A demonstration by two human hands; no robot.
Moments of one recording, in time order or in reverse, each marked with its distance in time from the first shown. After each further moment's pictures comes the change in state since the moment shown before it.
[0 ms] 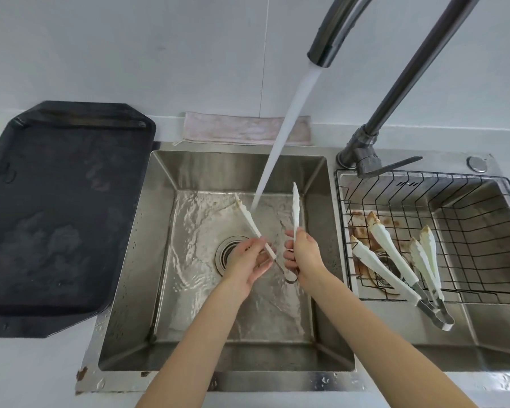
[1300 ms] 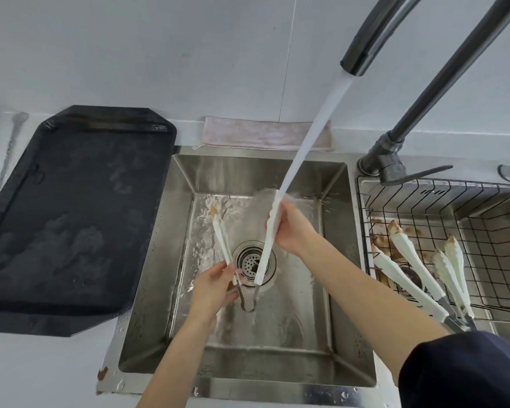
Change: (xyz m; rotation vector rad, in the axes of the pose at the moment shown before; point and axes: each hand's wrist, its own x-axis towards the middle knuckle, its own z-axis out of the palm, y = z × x) left_hand -0.029 0.004 -0.074 0.229 0.247 0.132; right_hand 0.035 -0.035 0.061 0.394 -0.255 0.200
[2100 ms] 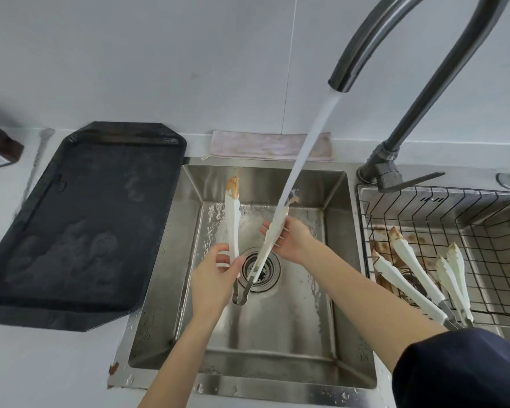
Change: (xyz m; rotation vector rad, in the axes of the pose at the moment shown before) left_hand -0.023 0.025 0.004 0.479 0.211 0.425; right_hand -0.017 0.005 -0.004 -0.103 -0.039 0.052
